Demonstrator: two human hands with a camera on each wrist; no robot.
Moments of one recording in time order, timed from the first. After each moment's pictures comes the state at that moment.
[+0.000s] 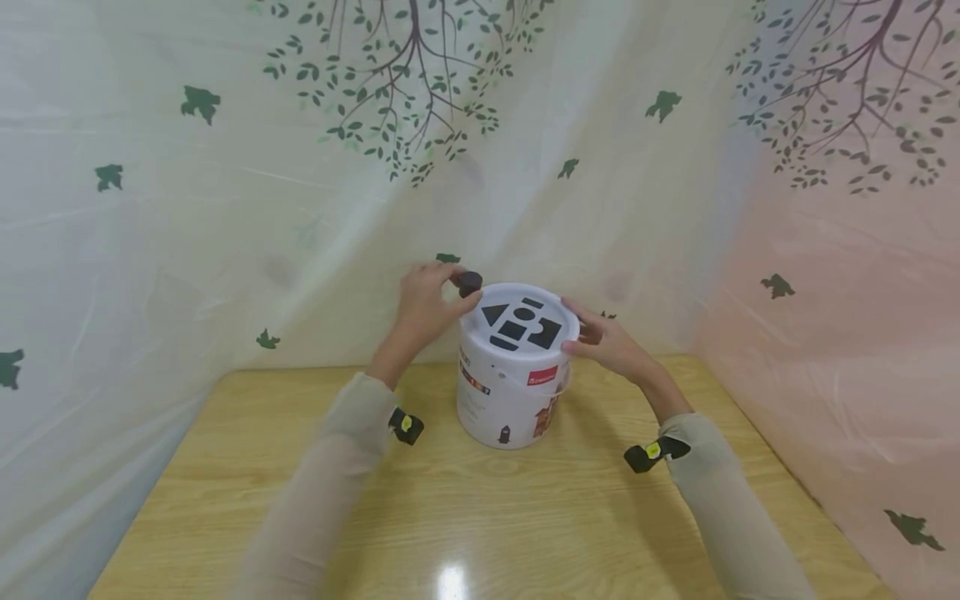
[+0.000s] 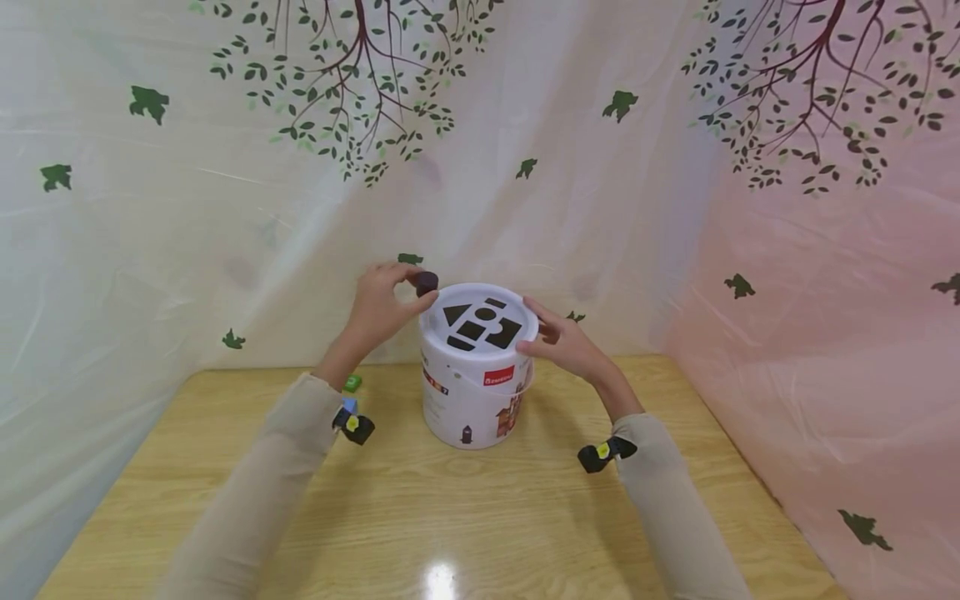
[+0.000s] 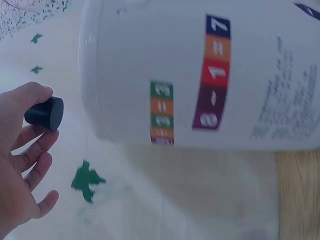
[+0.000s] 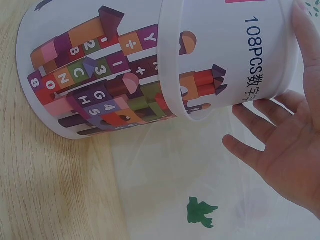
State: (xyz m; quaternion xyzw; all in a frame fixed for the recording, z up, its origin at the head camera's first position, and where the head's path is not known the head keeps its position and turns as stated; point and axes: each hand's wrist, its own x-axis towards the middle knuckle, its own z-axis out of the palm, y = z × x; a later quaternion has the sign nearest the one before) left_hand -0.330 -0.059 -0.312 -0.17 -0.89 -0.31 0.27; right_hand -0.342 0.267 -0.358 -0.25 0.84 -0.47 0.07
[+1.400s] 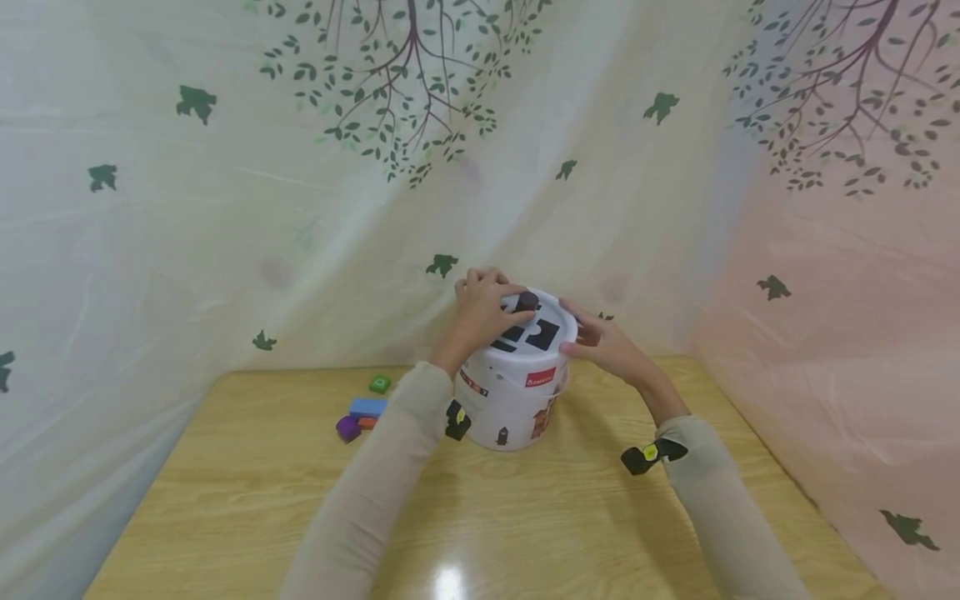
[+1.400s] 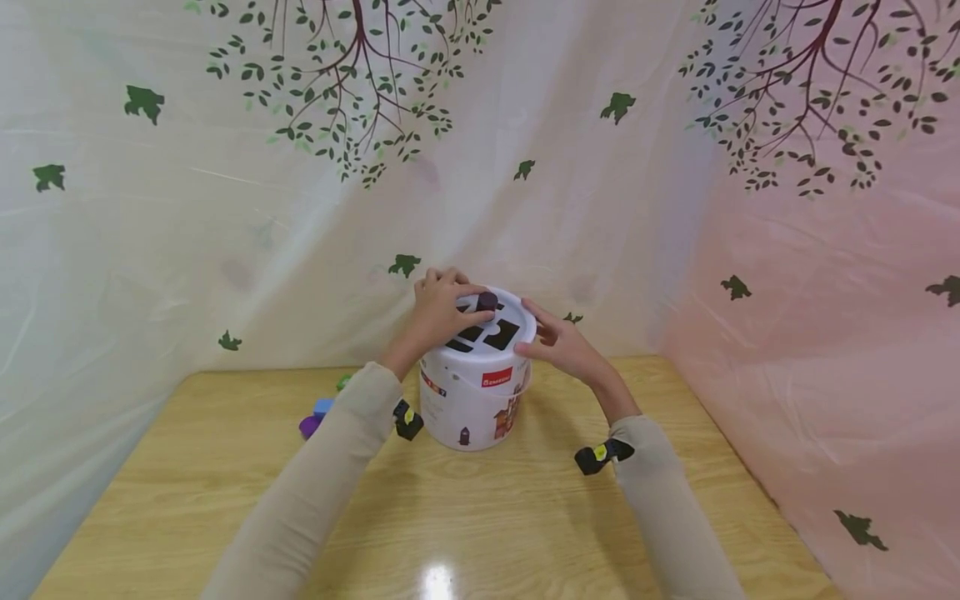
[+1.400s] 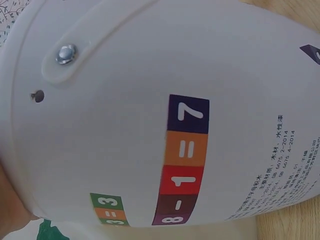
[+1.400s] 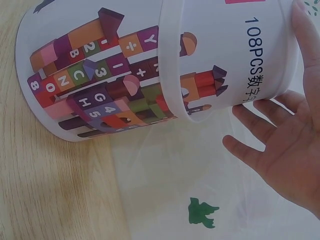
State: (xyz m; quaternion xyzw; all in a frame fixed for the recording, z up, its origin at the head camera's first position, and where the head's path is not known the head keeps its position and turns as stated) left_hand -0.351 0.014 -0.321 -0.19 -0.94 -0.22 0.16; right_hand -0.338 0.267 -0.358 -0.25 0.84 -0.47 0.07
